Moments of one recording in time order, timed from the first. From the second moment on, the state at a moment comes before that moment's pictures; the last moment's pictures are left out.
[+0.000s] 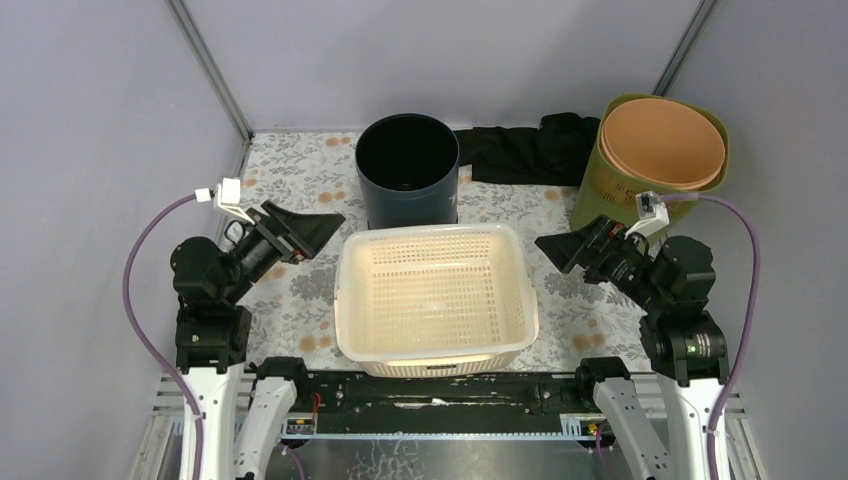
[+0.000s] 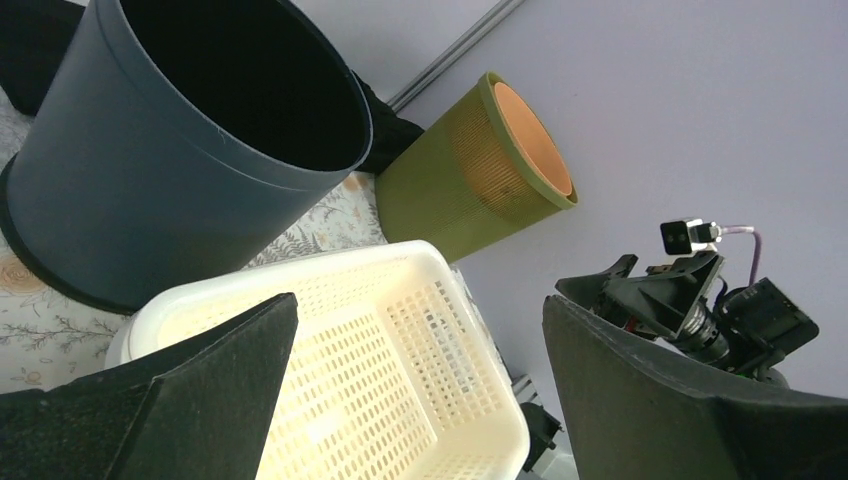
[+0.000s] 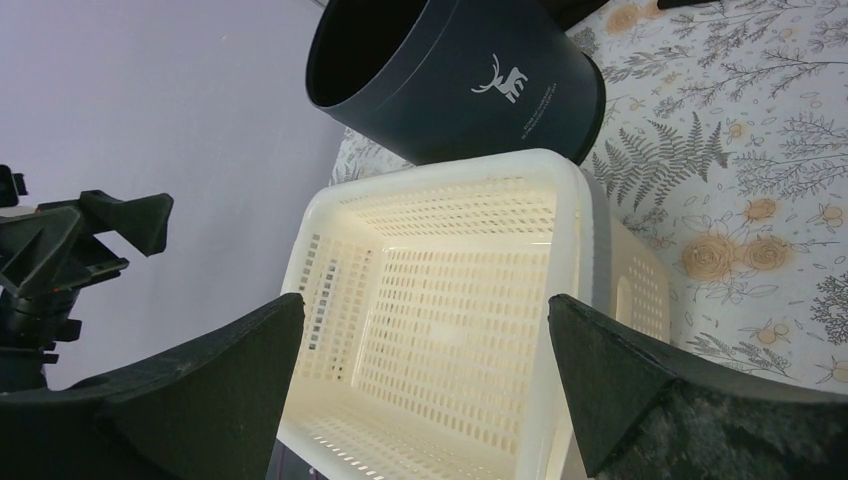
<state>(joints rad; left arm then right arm) 0.01 0.56 0.92 -0.32 0.64 -0.84 0.07 0.55 1.00 -0.70 -0.50 0.68</state>
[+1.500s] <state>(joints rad) -0.45 1.07 1.26 -0.82 -0.07 -0.56 0.30 1.09 1.36 -0.98 -0.28 0.35</state>
